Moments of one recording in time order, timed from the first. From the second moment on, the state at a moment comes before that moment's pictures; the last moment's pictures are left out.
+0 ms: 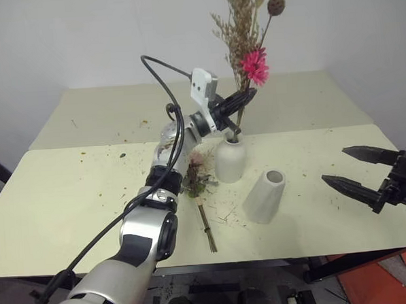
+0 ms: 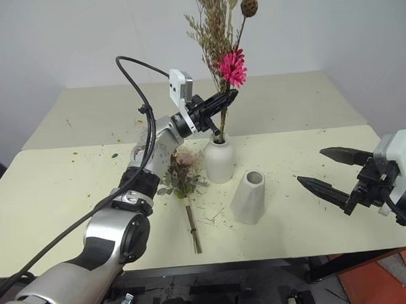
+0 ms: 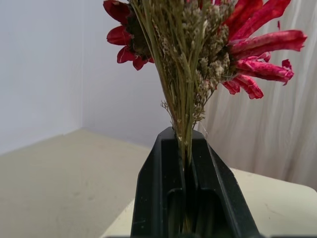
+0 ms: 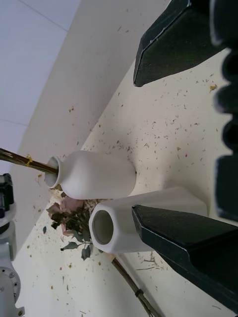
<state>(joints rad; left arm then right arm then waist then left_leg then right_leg) -1.17 0.02 0.11 0.86 -0.35 0.02 -0.90 0.08 -0.91 -0.65 -0.46 0.73 0.54 0.93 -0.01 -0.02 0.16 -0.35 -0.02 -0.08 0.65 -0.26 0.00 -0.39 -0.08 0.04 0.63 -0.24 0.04</state>
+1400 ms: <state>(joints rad) -0.82 0.43 0.00 0.14 -0.38 0.71 -0.93 0.01 -0.94 -0.59 -0.39 0.73 0.54 0.98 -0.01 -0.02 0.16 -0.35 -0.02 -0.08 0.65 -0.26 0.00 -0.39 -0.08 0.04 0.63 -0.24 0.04</state>
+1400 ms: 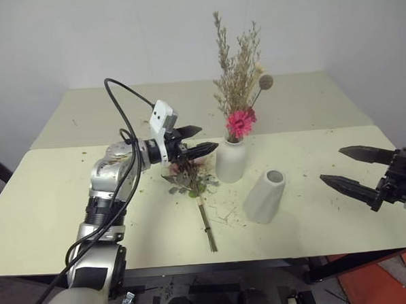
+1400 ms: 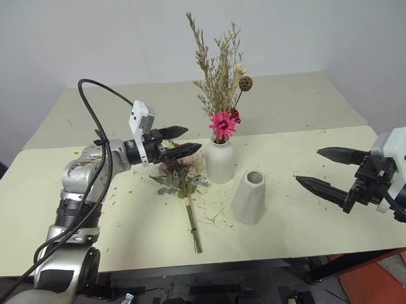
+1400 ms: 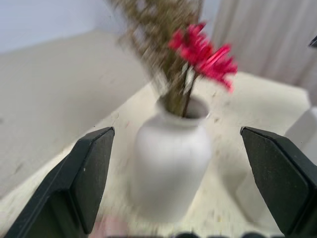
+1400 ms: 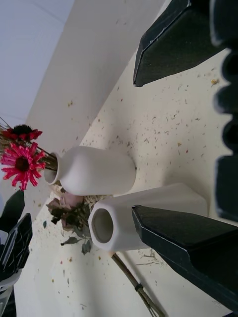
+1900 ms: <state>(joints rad) -0.94 0.54 -0.07 0.09 -0.54 1.61 -0.63 -0.12 -0.98 -0.46 -0.28 0.67 0.50 1.08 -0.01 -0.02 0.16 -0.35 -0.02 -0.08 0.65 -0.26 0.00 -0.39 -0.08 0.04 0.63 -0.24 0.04</state>
